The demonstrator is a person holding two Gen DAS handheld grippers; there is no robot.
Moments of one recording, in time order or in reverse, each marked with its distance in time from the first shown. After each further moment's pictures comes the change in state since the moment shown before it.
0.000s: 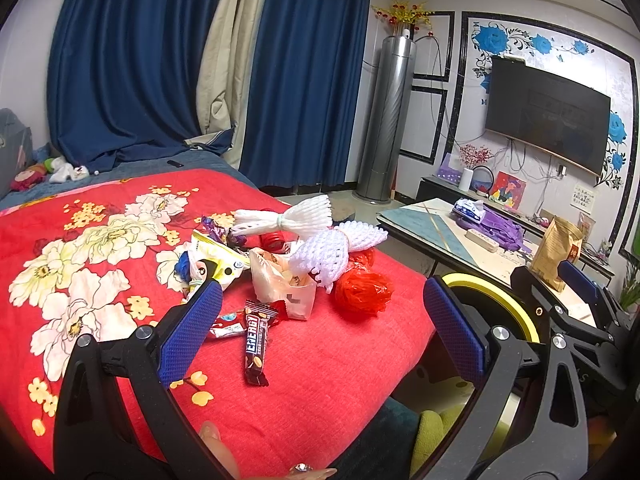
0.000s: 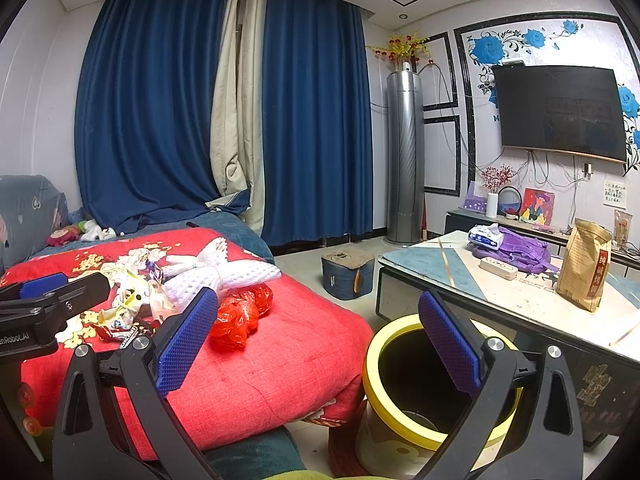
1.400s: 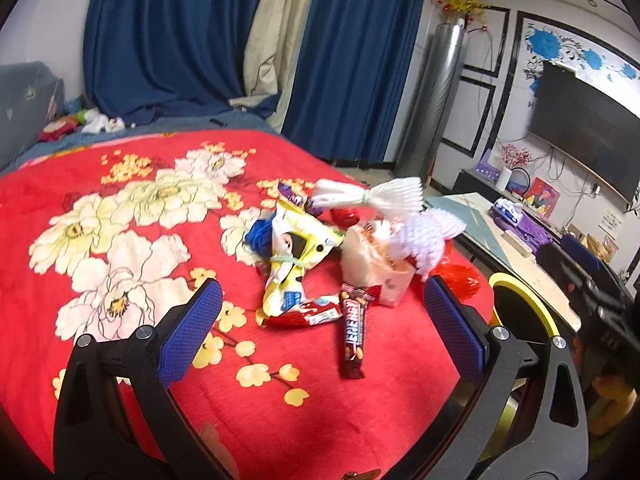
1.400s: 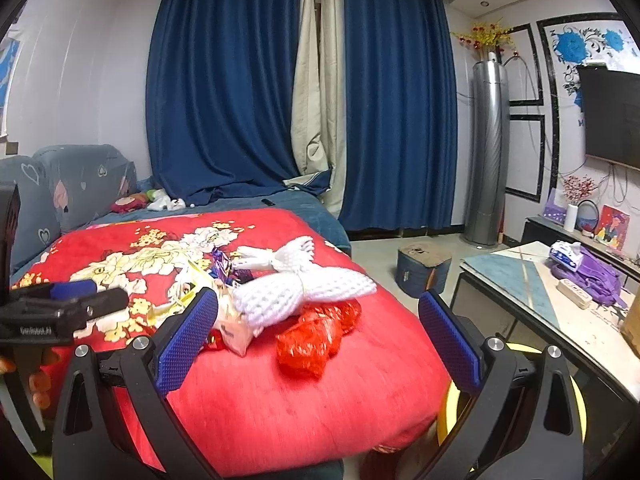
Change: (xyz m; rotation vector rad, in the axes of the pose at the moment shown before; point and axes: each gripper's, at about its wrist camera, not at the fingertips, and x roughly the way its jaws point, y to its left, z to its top) left arm 0.013 0.079 0.000 -0.134 0.115 0.092; right arm 0.063 0.048 0.024 -0.114 0.082 0.301
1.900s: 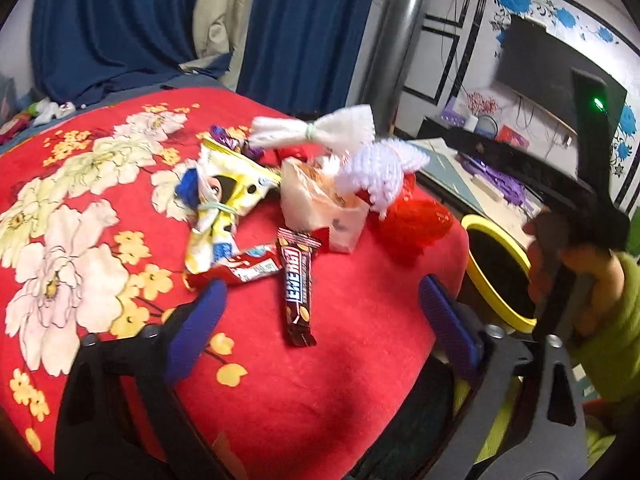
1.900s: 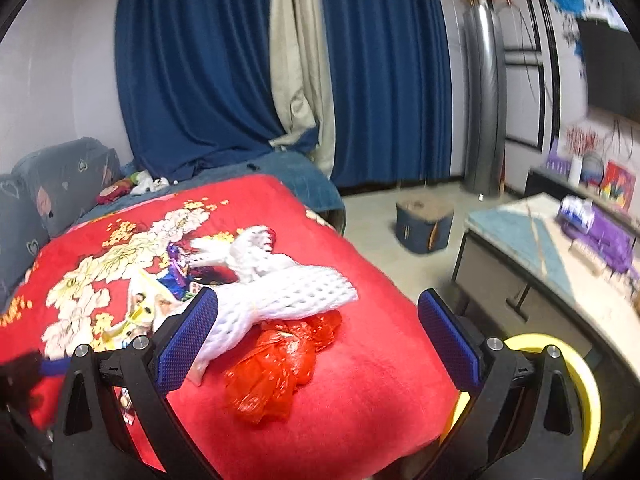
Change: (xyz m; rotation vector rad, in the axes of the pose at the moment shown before) left arm 0.035 -0.031 -0.021 0.096 0.175 -0.127; right arm 0.096 -0.041 0.018 0.107 0.199 -0.008
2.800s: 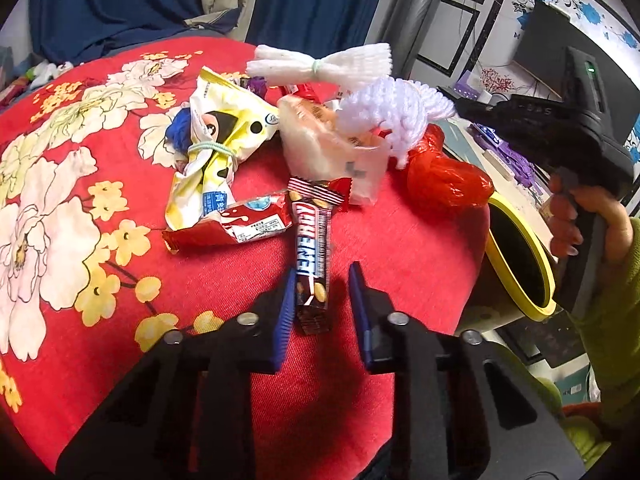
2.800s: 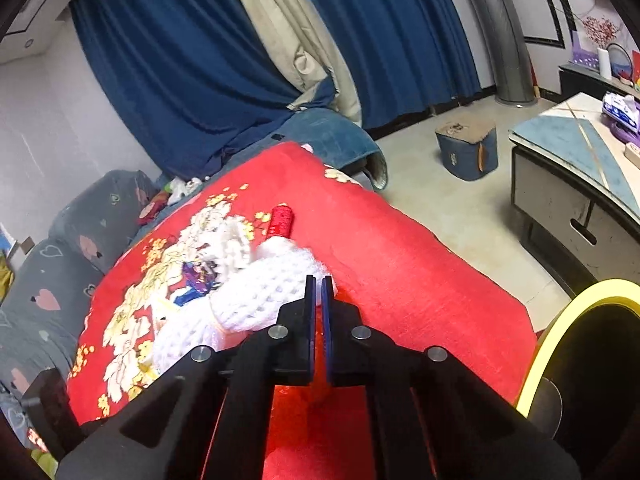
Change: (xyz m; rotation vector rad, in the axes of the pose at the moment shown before) left arm 0.035 0.012 -0.009 -0.065 0.146 0.004; right arm 0.048 -0.044 0.008 0.249 0.178 0.248
